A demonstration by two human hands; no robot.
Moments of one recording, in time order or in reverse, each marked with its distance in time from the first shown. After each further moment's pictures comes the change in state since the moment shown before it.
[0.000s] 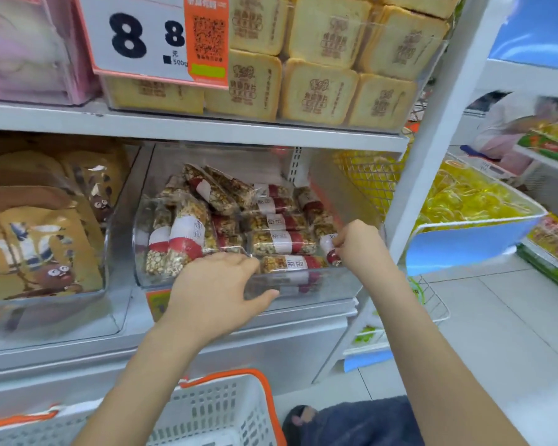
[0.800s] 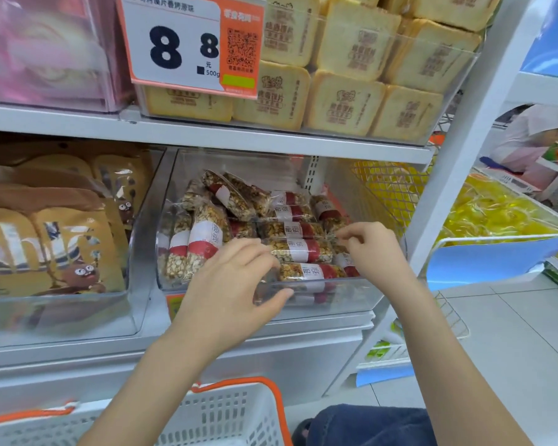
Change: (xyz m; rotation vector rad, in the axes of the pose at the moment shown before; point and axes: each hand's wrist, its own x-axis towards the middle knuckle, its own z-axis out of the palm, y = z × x) left_hand -0.009 0.000 -0.013 -0.175 0.179 -0.034; right_hand -0.003 -0.006 -0.005 0.275 0.089 -0.165
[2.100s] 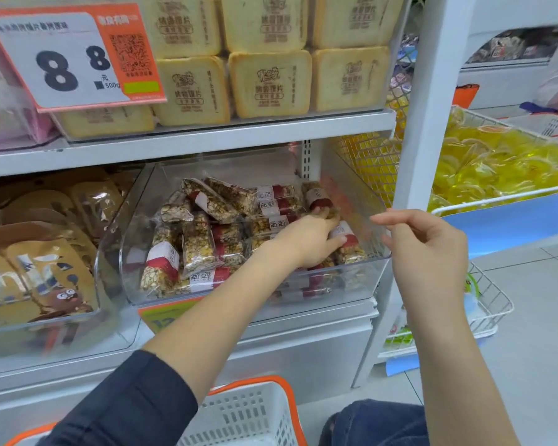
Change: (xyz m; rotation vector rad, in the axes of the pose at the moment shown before) left_hand 0.132 0.065 0.090 -0.040 -0.587 0.076; right_hand -0.059 0.012 -0.031 0.720 0.501 0.247
